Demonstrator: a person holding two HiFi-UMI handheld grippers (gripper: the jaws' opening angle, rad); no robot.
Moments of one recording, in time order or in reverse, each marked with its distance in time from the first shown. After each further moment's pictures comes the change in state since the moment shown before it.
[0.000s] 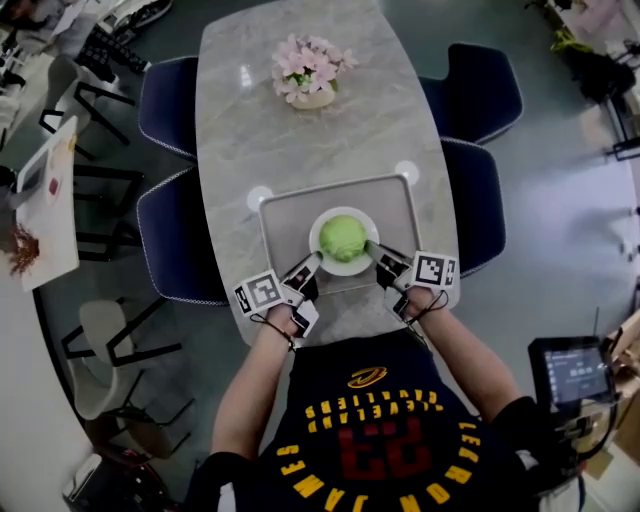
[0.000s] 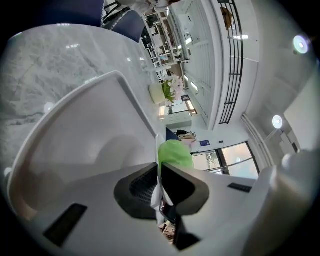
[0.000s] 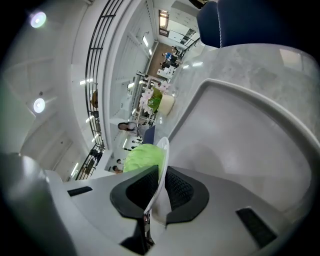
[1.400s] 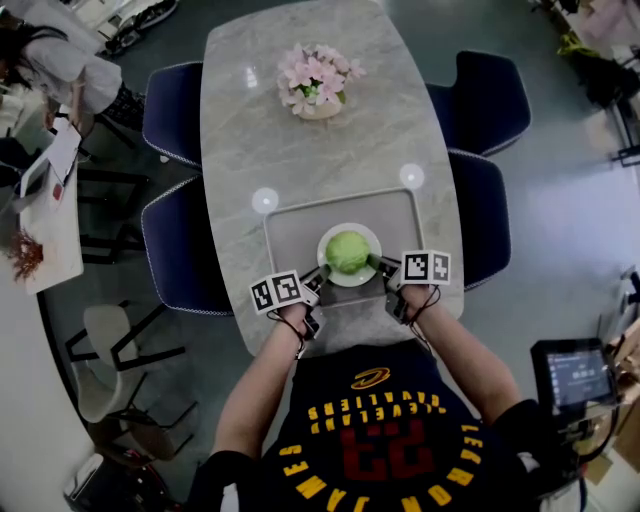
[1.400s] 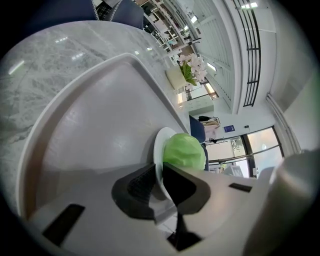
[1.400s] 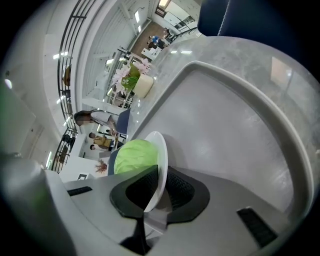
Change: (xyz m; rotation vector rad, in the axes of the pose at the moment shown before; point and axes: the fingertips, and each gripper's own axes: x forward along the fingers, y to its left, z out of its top) left arm 0.016 0.054 -0.017 0.032 0.140 0.257; right arm 0.011 -0.049 -0.021 0.007 0.202 -0.317
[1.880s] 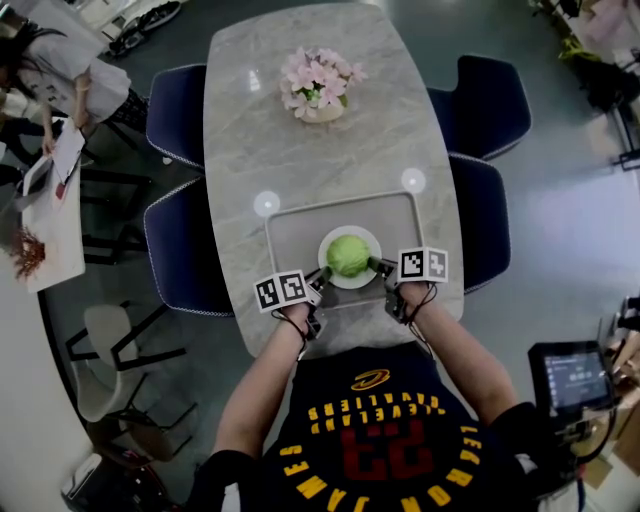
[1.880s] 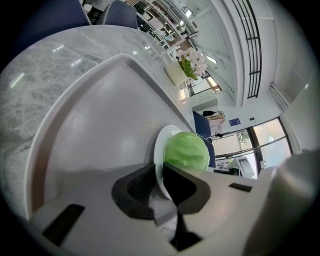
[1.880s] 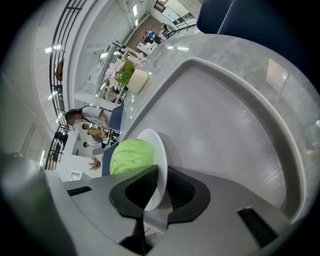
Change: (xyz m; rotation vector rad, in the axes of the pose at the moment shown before) left arm 0.002 0.007 -0.001 0.058 0.027 0.079; right arm 0.002 -0.007 -0.003 0.008 0.052 -0.088
